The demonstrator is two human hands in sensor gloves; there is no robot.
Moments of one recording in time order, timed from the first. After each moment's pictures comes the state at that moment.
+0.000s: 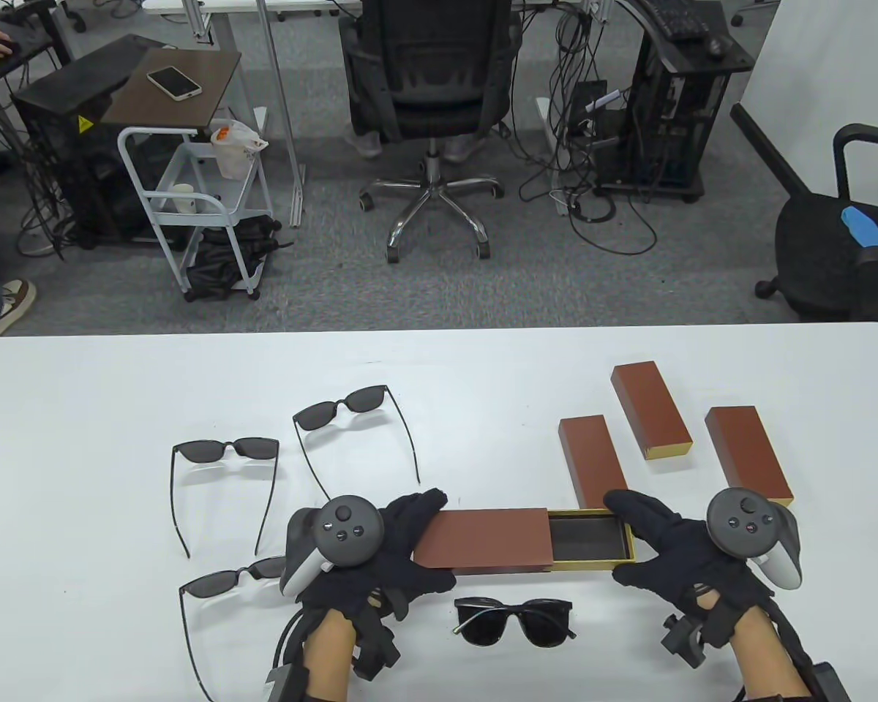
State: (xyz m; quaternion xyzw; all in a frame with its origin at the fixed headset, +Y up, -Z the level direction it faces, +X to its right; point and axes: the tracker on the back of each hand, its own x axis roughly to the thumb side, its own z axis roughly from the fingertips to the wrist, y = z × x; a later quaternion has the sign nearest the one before) left_hand -0.130 -0.701 -0.311 -0.09 -0.21 0.36 0.91; right_hand 0.278 -0.695 -0.310 0.18 0.06 0.88 0.44
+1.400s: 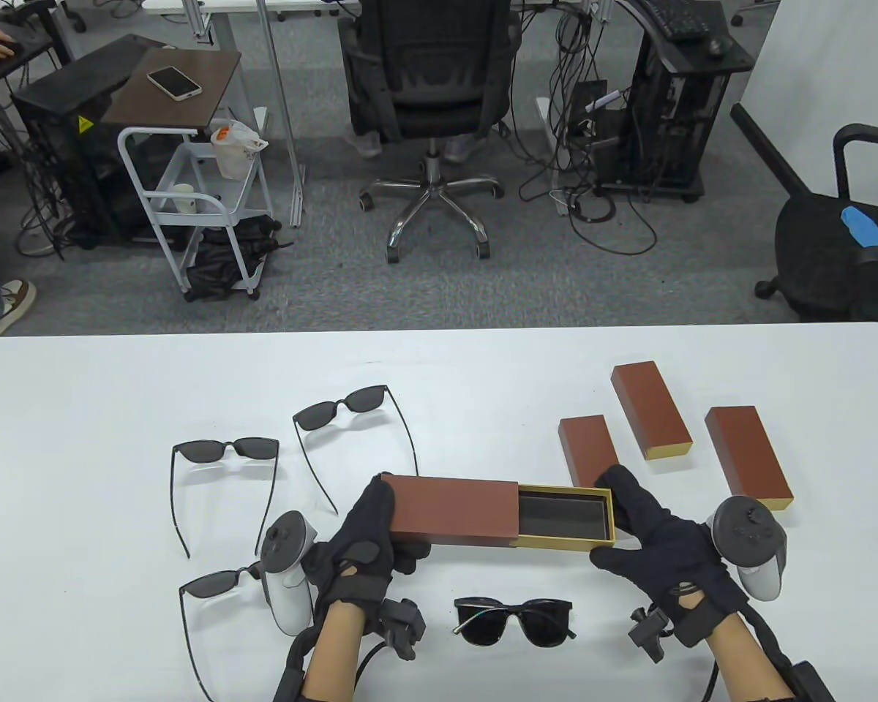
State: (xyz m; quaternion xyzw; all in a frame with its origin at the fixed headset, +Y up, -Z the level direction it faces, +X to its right) left_hand -0.152 -0.737 -0.303 -0.10 0.02 0.76 0.64; right_hand 0.251 -0.695 -0.303 0.17 -0.03 0.82 0.54
